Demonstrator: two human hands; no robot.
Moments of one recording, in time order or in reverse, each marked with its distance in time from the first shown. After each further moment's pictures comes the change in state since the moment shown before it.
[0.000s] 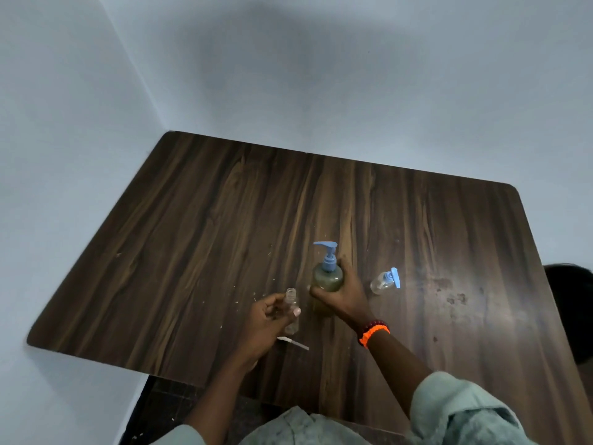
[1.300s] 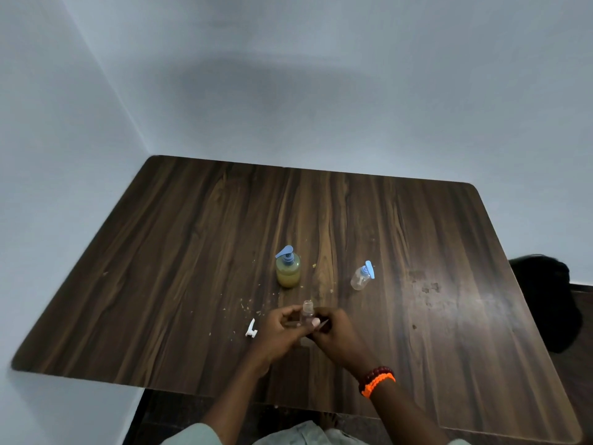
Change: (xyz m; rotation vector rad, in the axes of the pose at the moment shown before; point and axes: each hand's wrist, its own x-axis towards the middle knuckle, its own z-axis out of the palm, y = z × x) left_hand -0.027 0.003 0.050 0.156 -0.138 -0.001; right_hand -0.086 0.019 -0.006 -0.187 -0.112 -0.061
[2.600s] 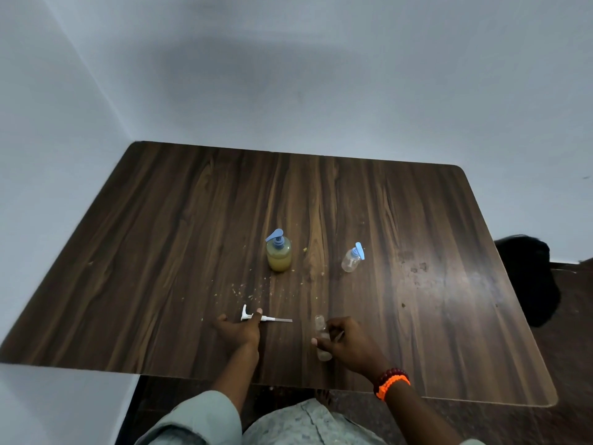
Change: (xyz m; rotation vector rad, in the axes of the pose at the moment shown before) left_hand 0.039 -0.088 -0.019 -0.274 0.799 -0.383; right_hand -0.042 0.059 -0.007 -0.065 -0.085 0.249
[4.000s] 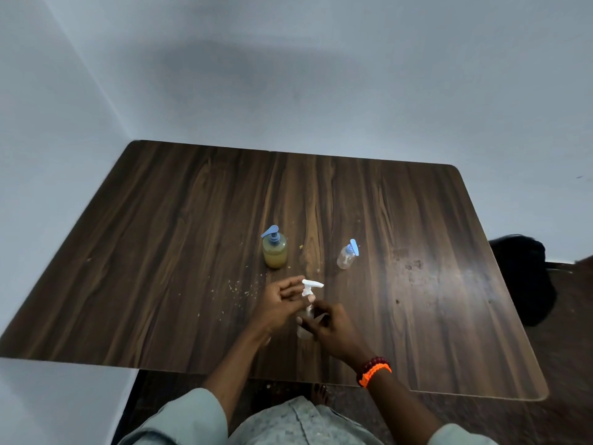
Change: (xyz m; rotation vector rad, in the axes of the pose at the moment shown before) left_hand -0.086 0.059 0.010 0.157 -0.866 0.429; right_hand 0.004 -0.028 0.007 0.116 0.123 -0.256
